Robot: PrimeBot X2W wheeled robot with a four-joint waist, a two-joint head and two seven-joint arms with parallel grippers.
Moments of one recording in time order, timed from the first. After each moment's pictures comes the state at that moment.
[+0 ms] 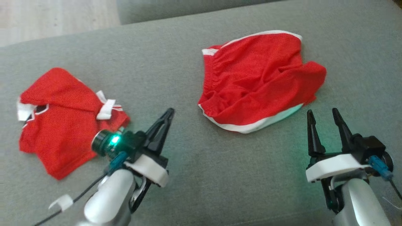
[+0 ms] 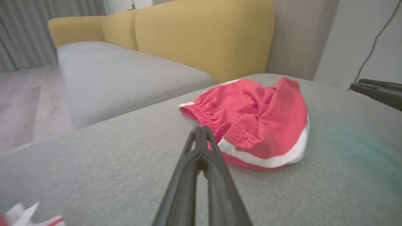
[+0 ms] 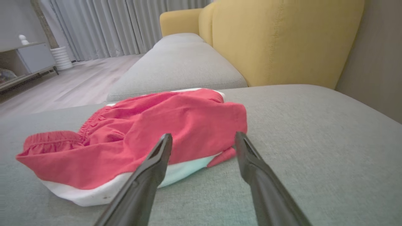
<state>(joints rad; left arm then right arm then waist) -0.44 0.20 -0.63 0.50 -0.32 -0.09 -0.25 -0.17 -0.05 -0.02 0.38 0.08 0.13 -0.24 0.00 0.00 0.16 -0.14</state>
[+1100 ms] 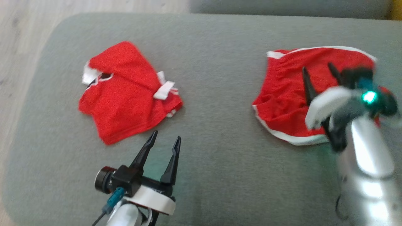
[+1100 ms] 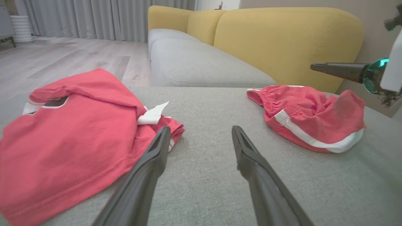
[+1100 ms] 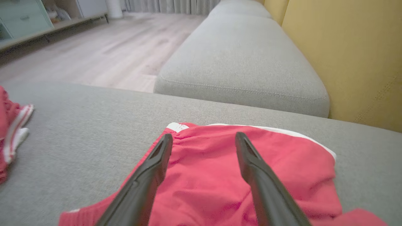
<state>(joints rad) -0.15 0.09 -0.42 0.31 -0.25 -0.06 -0.25 -0.48 -0.06 -0.03 0.46 -0.04 0.13 0.14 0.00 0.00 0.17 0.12</state>
